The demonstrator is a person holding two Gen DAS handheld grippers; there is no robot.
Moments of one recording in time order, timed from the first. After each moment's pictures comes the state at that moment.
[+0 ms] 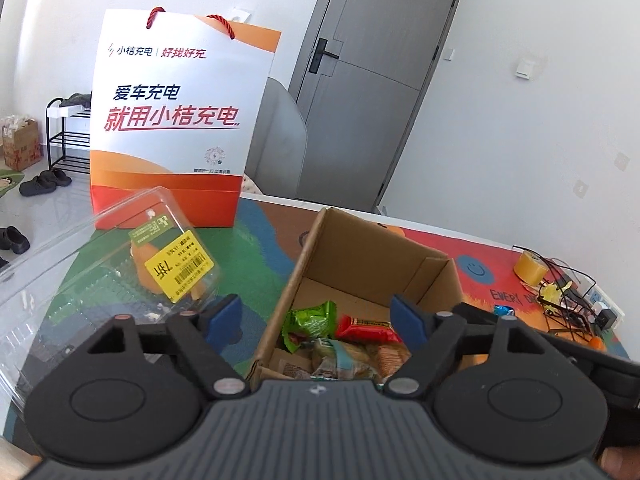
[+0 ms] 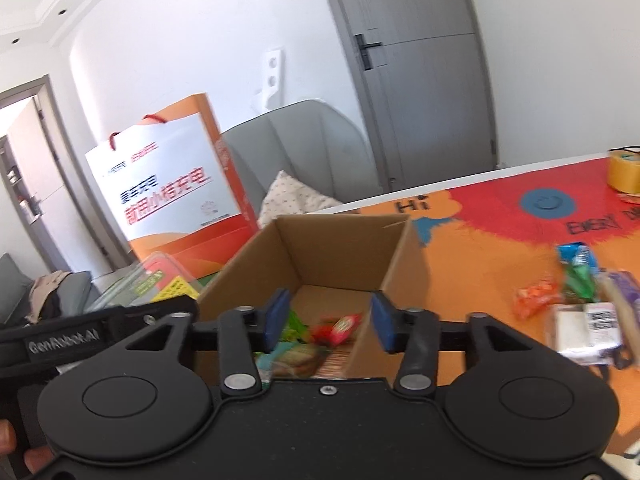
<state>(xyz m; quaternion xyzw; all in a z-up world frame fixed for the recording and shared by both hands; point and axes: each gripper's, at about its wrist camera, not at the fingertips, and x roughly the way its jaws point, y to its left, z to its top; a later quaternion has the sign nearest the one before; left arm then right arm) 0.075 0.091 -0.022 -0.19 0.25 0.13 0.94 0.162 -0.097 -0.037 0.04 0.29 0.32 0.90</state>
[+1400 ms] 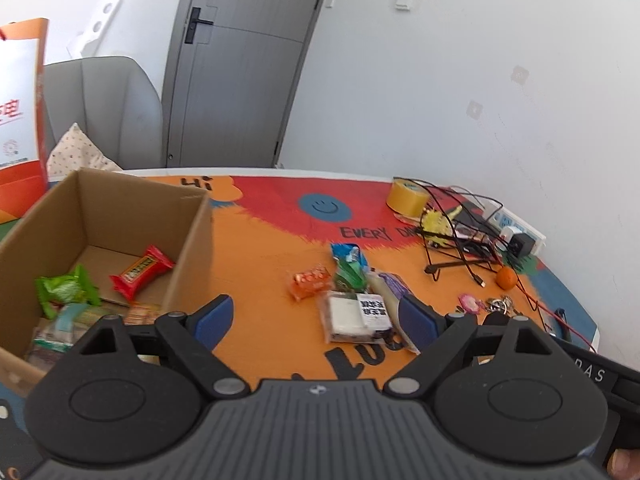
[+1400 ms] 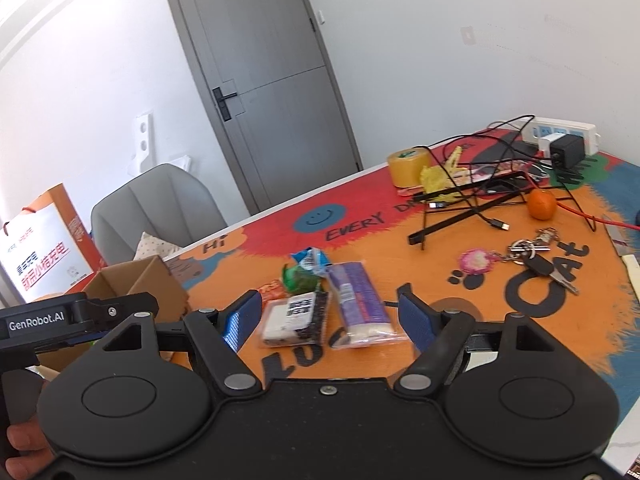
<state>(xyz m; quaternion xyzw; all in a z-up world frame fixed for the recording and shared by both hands) 0.146 -0.084 -0.030 -0.13 0.29 -0.01 0.95 0.164 -0.312 -0.049 0.11 0.27 0.15 0.94</state>
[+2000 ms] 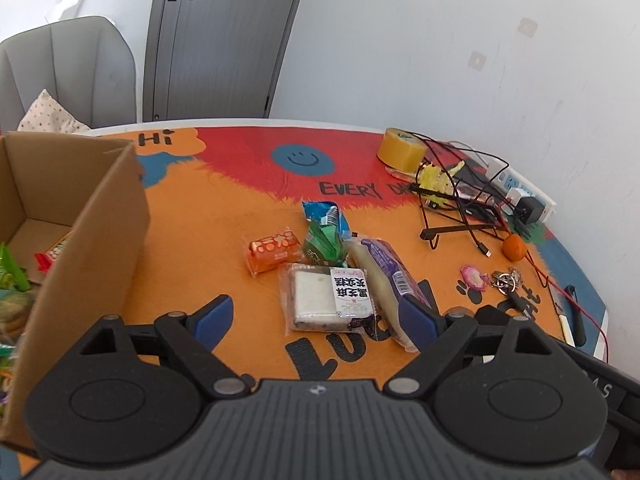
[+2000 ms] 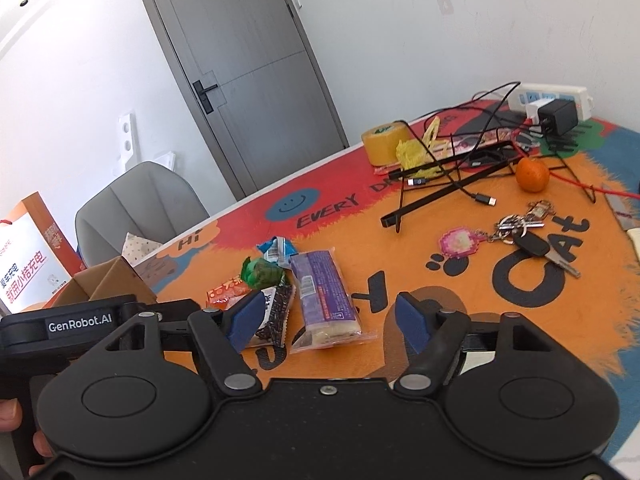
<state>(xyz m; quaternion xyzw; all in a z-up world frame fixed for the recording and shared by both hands) 0.206 -0.117 -0.063 -0.13 0.36 -0.02 0.92 0.200 -0.331 -0.079 0.13 0.30 0.15 0.93</state>
